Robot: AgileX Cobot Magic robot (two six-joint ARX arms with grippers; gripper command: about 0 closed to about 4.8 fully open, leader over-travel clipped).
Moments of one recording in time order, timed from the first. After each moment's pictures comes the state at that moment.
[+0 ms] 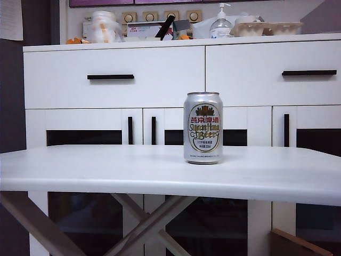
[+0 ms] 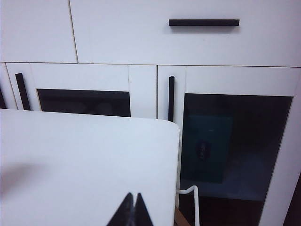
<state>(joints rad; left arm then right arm) -0.03 0.00 0.01 -0.04 -0.11 -0.02 0.10 0.00 0.01 0.08 0.07 0.03</state>
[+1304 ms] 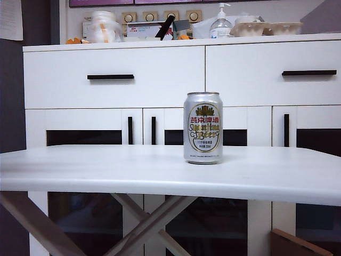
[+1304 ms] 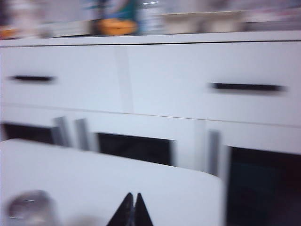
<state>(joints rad) -0.03 0.31 0.48 -0.12 -0.01 -0.19 0.10 0.33 0.50 -0.07 -0.14 0.07</state>
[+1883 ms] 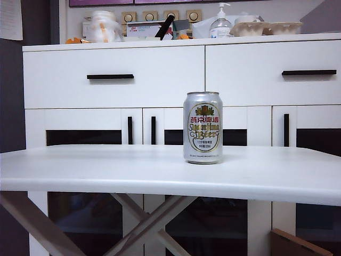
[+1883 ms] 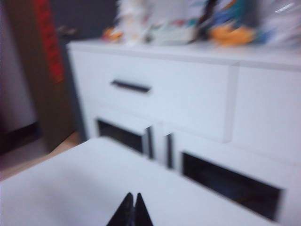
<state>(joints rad) -0.03 0.82 1.06 -0.31 0.34 -0.11 0.28 0.89 0.80 0.15 -0.34 0.07</state>
